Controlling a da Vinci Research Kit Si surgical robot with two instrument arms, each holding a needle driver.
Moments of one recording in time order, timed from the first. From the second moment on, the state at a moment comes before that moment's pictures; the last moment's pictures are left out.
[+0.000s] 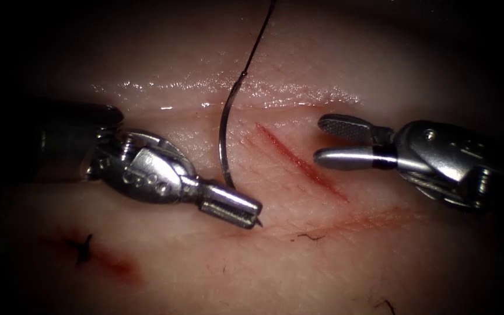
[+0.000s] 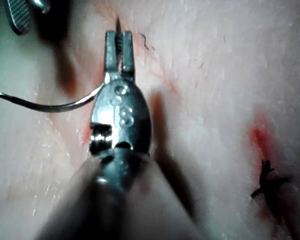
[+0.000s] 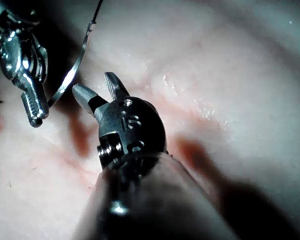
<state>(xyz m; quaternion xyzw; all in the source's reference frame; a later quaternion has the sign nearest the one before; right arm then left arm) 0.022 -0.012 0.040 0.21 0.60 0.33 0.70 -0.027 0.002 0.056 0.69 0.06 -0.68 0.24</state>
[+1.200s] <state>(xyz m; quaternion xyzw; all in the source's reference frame) 0.028 -0.013 0.041 0.28 0.62 0.36 0.64 -0.030 0.000 0.052 0.72 0.09 -0.60 0.33</state>
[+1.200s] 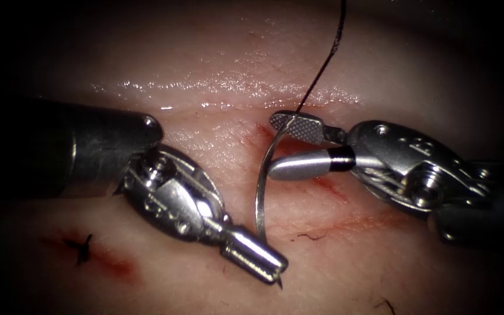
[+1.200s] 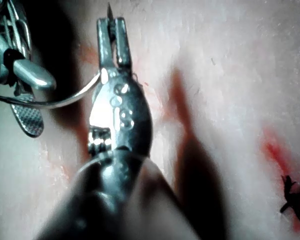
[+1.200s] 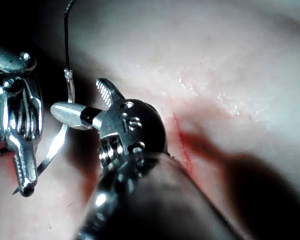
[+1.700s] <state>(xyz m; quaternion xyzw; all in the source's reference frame) 0.027 -0.011 0.039 0.19 0.61 0.40 0.66 -0.030 0.000 0.052 0.69 0.07 -0.65 0.31</state>
